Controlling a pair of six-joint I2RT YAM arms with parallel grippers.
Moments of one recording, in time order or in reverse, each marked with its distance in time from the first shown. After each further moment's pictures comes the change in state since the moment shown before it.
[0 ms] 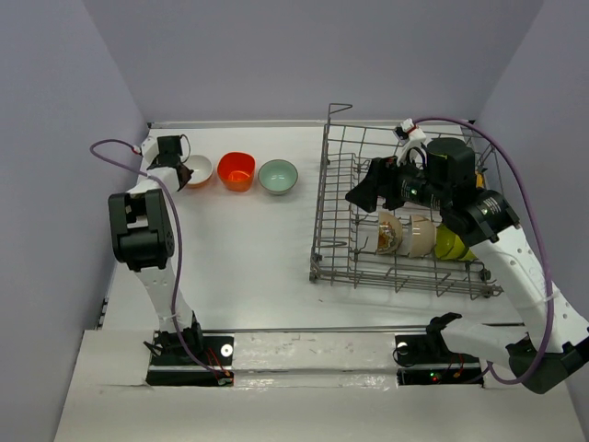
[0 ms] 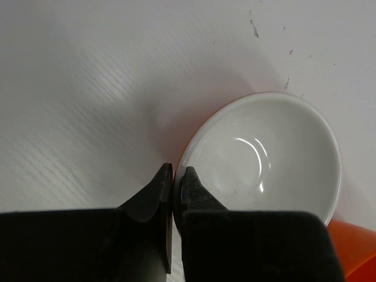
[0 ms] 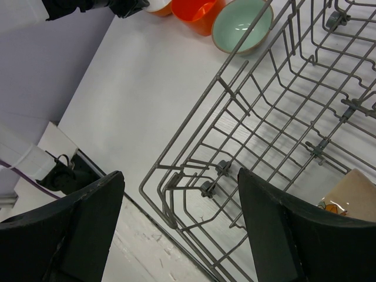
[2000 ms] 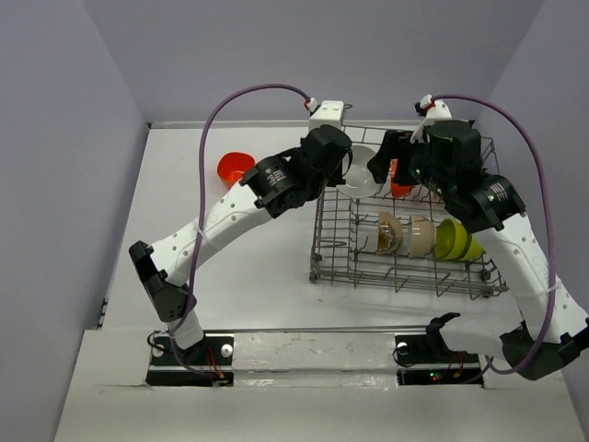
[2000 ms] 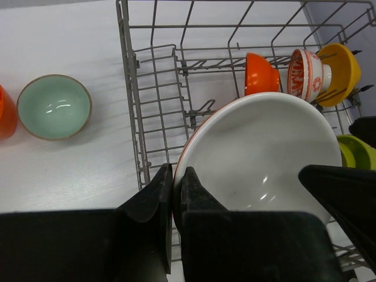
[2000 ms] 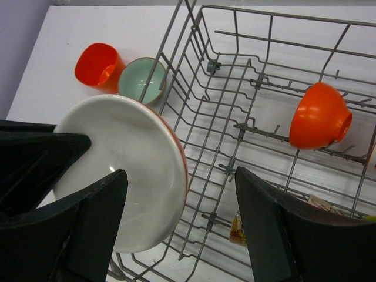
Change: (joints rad) left arm -1.098 -0.282 0.591 -0.602 -0.206 0.181; right arm 0.000 0.077 0.183 -0.077 0.446 -0.035
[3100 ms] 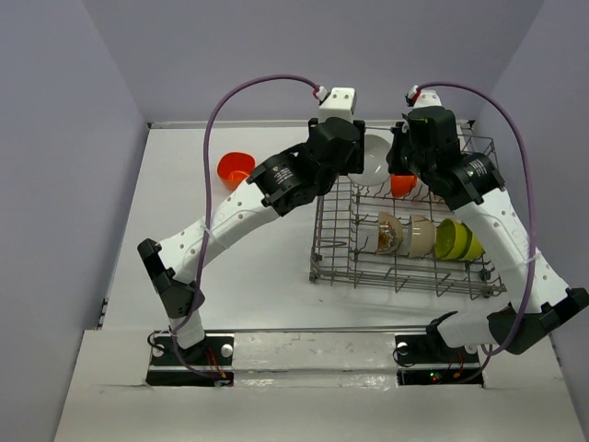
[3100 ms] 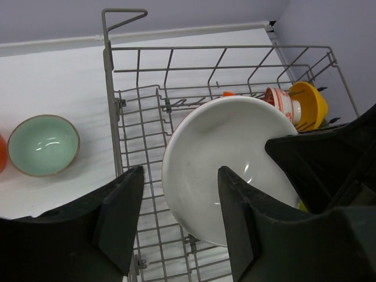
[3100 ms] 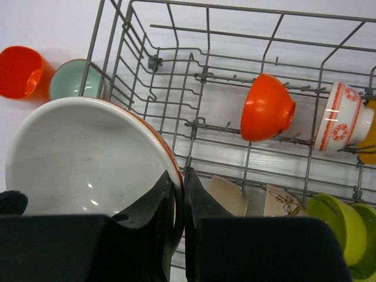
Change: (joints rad) left arm -0.033 0.055 0.095 0.092 -0.051 0.051; right arm 0.005 0.157 0.114 -0.102 0.208 -0.019
